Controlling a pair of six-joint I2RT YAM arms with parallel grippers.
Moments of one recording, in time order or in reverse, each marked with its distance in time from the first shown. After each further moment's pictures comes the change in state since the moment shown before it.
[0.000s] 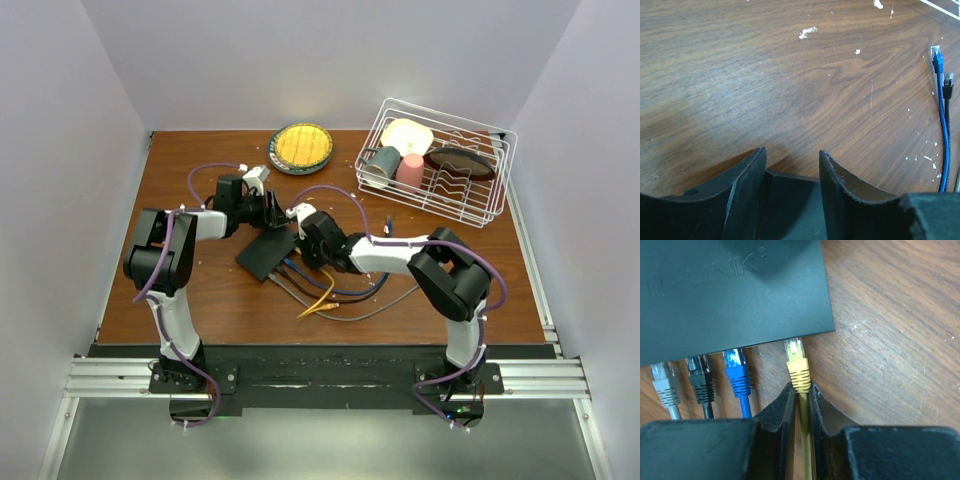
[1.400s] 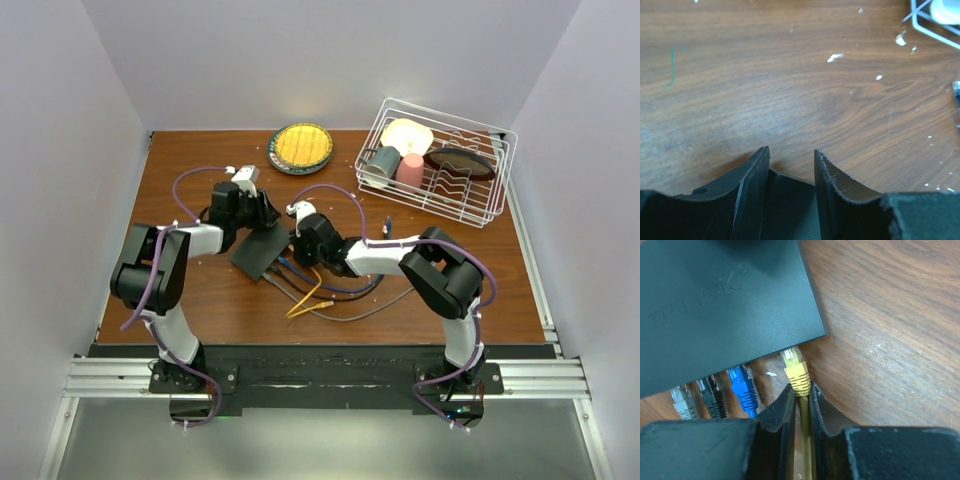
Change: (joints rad) left arm -0.036 -0.147 -0.175 0.154 -0.237 -0.052; right arm 0.017 0.040 -0.018 0.175 0.021 0.122
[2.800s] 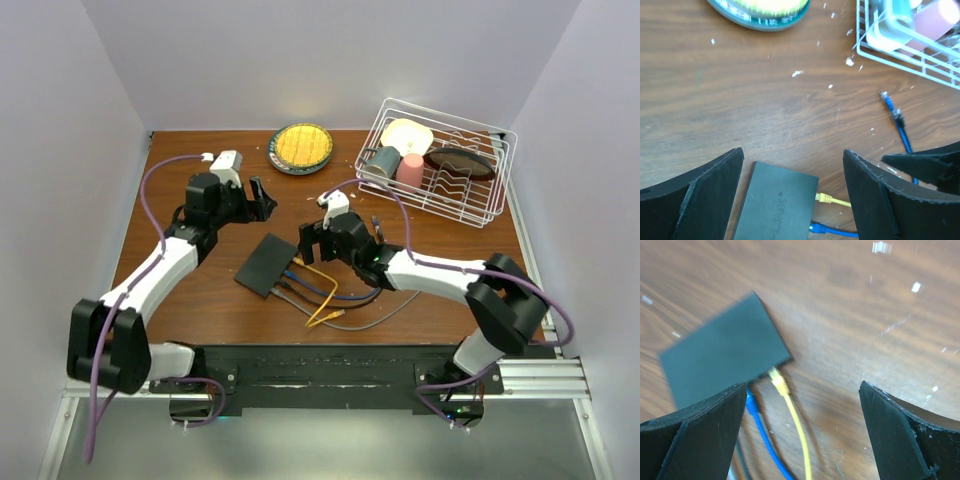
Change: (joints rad) left arm -0.017 -0.471 0.026 -0.377 -0.124 0.000; right arm -0.008 -0.365 -0.237 0.041 0.115 0.020
